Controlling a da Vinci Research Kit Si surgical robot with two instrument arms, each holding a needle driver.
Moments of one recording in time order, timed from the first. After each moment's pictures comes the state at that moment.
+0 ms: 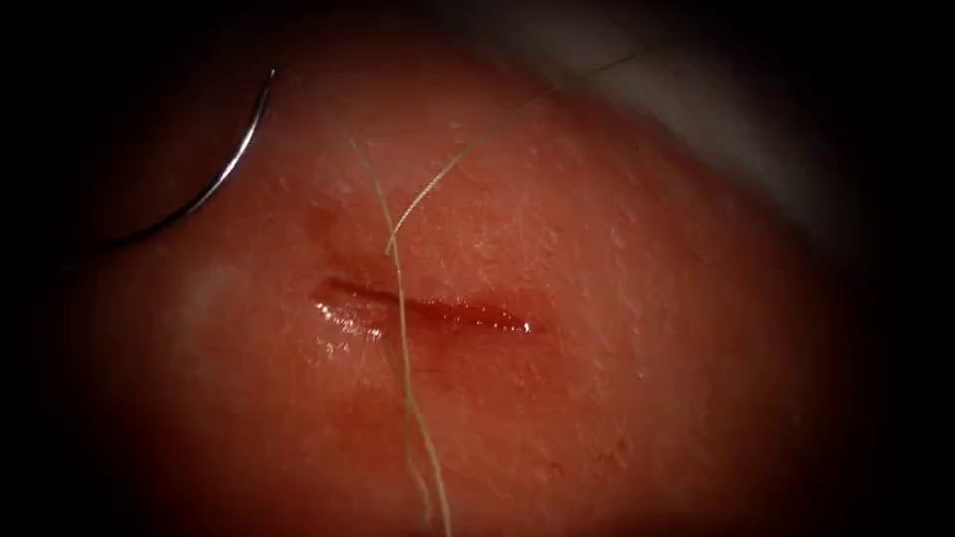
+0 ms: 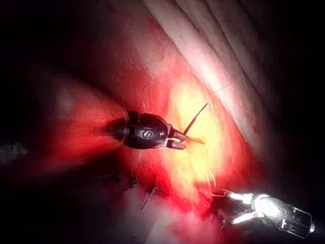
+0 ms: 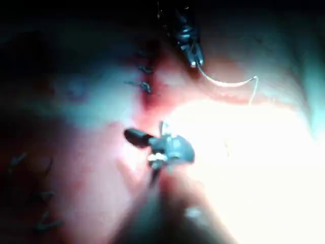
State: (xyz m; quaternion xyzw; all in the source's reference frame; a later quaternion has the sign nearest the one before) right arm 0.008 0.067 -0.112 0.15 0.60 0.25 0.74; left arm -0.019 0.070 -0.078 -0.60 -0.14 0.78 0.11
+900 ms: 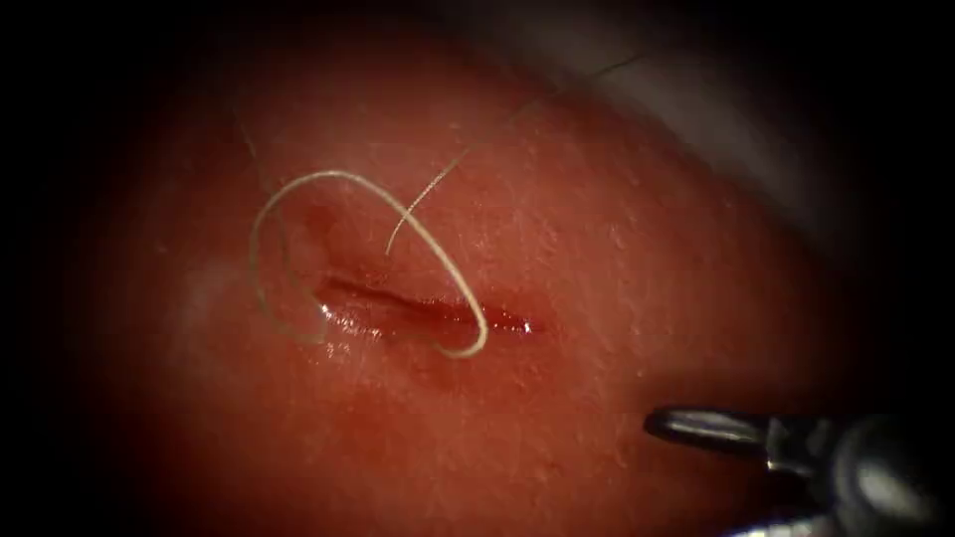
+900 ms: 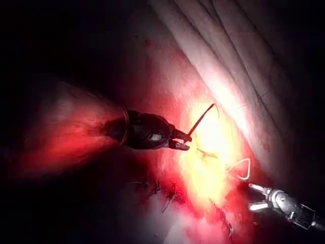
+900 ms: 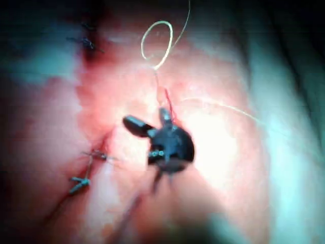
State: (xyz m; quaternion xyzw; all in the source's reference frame) right arm 0.002 0.070 -0.108 0.13 0.62 0.25 0.73; left arm -0.009 0.075 -0.084 -0.60 -0.12 0.77 0.15
